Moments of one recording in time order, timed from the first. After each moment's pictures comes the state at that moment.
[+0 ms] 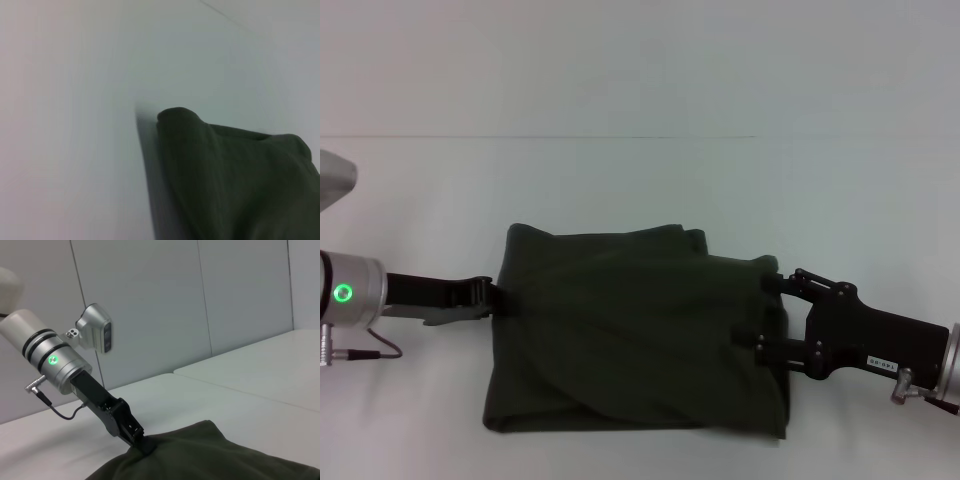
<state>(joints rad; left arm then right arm) -0.67 -2.00 0.74 0.54 2.32 1.24 -2.38 0.44 2.09 -0.85 -0.42 -1.69 -1.40 1.03</state>
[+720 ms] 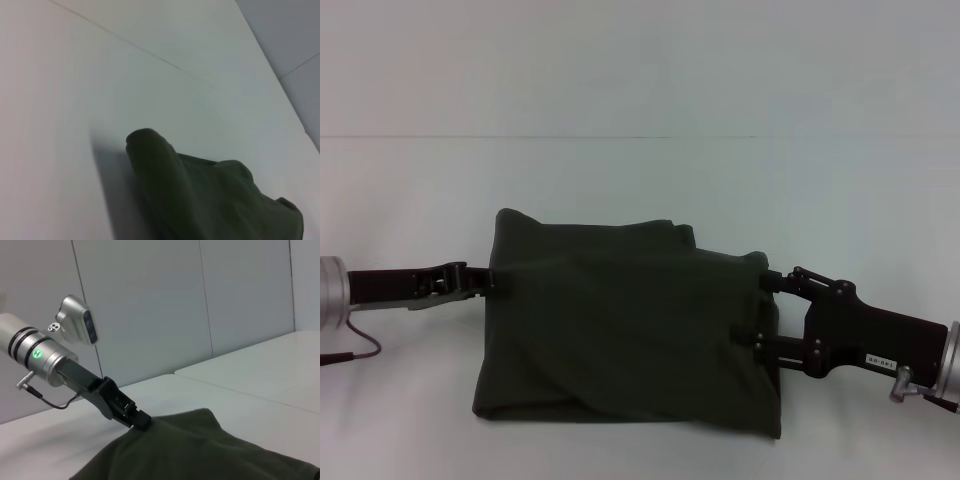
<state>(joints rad) -0.61 -2.00 0.52 0.56 2.28 1.36 -2.17 0.45 2.09 -0.85 -0.42 -1.69 -1.40 1.03</state>
